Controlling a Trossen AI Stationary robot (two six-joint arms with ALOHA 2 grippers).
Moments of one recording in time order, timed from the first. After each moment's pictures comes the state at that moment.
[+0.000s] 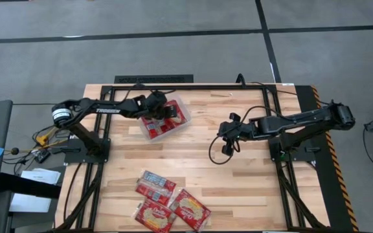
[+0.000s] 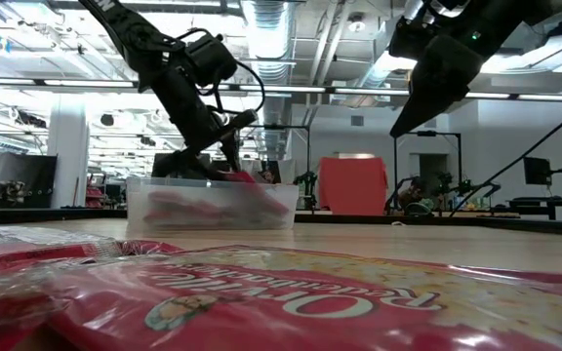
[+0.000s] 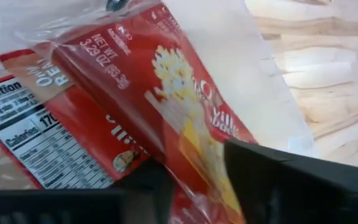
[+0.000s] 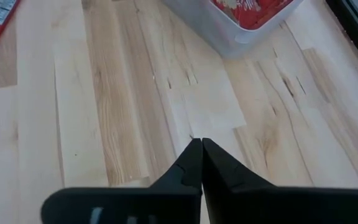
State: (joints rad) left arm 0.42 1.57 0.87 -0.08 -0.11 -1.02; right arm 0.05 1.22 0.78 -0.41 0.29 0.20
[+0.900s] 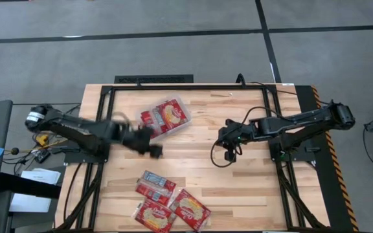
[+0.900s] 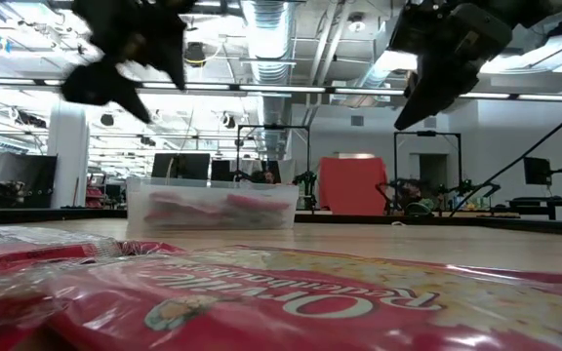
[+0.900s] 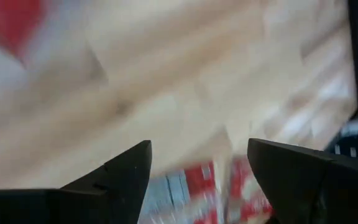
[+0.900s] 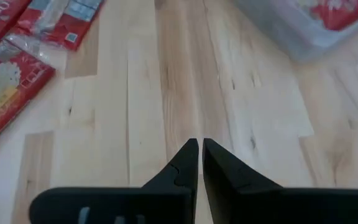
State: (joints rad) left arm -0.13 1.20 0.87 -0.51 -0.07 -1.28; right arm 0.07 1.22 0.78 -0.37 0.08 0.18
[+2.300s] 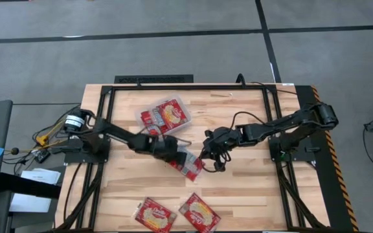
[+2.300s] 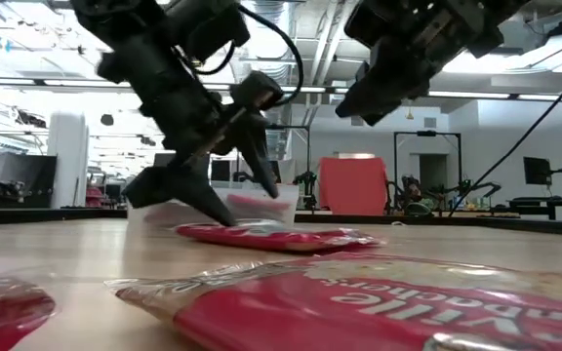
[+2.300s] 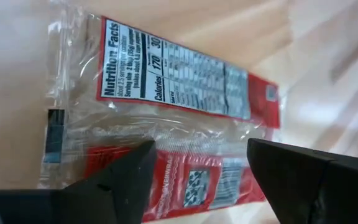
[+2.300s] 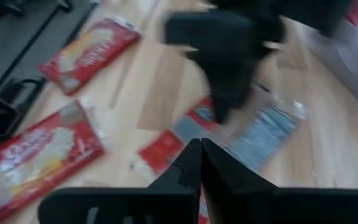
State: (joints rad) left arm -0.14 1.74 0.87 0.03 -0.10 -1.33; right arm 0.10 1.48 0.81 0.05 -0.19 0.07
